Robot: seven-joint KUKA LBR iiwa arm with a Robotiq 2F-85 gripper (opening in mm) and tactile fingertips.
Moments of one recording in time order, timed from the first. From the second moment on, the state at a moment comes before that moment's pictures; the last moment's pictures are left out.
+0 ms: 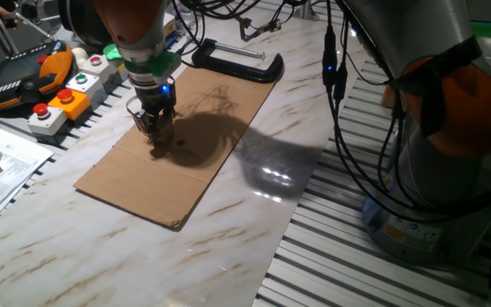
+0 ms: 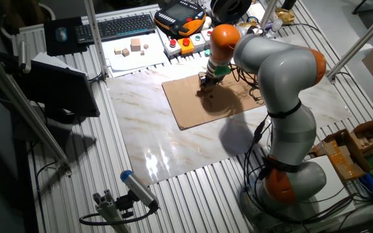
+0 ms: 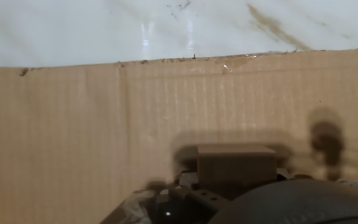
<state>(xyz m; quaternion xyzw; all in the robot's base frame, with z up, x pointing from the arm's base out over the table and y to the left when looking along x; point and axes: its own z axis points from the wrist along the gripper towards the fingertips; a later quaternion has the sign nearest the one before) 0.633 0.028 0.043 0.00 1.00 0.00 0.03</state>
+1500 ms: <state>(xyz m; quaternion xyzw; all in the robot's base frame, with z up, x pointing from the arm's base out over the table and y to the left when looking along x) 0.633 0.037 0.042 0.00 1.00 0.00 0.03</state>
